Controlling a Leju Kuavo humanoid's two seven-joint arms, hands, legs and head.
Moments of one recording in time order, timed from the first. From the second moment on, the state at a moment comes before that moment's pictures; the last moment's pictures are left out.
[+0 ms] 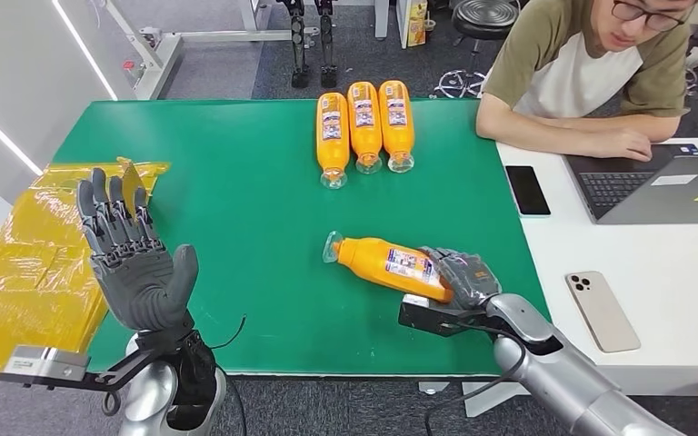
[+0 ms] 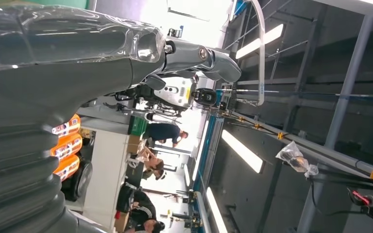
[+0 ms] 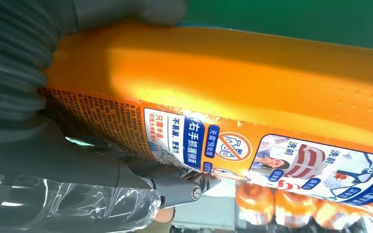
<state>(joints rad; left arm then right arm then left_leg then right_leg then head) -0.10 -0.21 -0.35 -1.41 -0.03 0.25 -0.70 -0.51 -0.41 0.82 -1.05 0.70 -0.15 -0.07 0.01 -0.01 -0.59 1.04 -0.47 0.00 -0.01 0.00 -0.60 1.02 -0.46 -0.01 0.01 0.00</state>
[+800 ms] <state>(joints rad) -0.16 -0.26 -0.39 -1.19 0.05 0.13 -0.59 -0.22 -0.03 0.47 -1.32 0.70 -0.67 -0.58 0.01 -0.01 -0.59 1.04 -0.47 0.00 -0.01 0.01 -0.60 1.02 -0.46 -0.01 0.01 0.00</state>
